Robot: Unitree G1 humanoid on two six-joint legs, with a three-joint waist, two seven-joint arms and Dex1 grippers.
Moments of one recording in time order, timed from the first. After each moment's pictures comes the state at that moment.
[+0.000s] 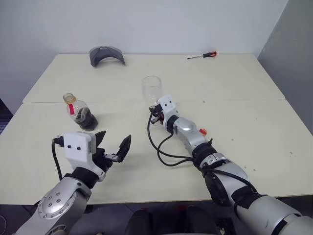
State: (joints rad) left arm 0.25 0.44 0.30 -0.97 -0.74 0.77 -0.01; right arm -0.99 0.14 0.06 1.11 -0.03 -0.19 0.37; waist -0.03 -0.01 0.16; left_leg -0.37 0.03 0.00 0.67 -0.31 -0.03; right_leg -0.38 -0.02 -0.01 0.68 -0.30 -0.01
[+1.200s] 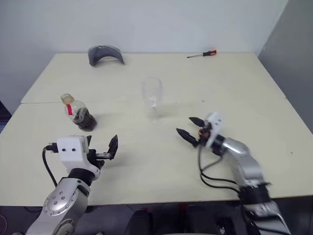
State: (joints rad) left arm 0.28 0.31 0.29 -0.76 -0.49 0.62 0.05; right arm -0.23 -0.32 0.02 -0.17 0.37 0.35 0.80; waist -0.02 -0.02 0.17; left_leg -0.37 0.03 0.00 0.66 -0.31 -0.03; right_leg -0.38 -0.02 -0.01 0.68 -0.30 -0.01
